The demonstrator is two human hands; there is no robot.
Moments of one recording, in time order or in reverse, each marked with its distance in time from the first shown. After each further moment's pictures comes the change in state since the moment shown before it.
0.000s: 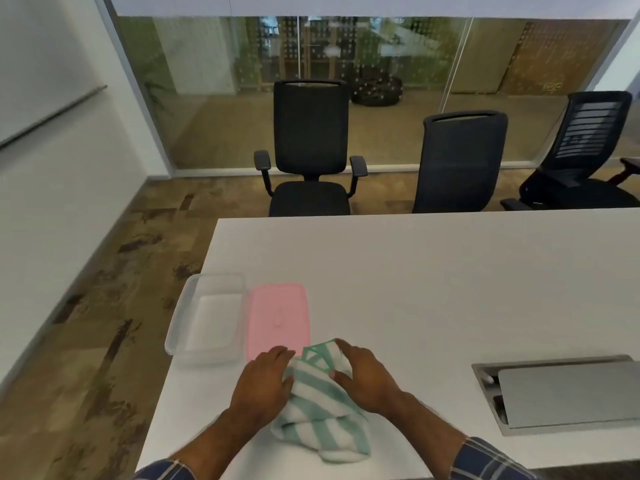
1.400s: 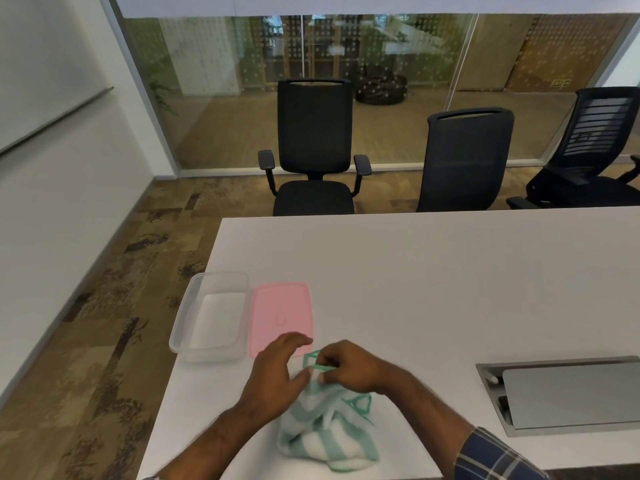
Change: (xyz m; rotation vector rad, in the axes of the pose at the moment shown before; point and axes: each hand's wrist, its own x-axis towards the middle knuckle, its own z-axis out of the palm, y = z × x) left_hand -0.005 0.029 -0.031 -0.454 0.182 0.080; right_hand 0.010 -0.043 -0.031 0.230 -0.242 -0.172
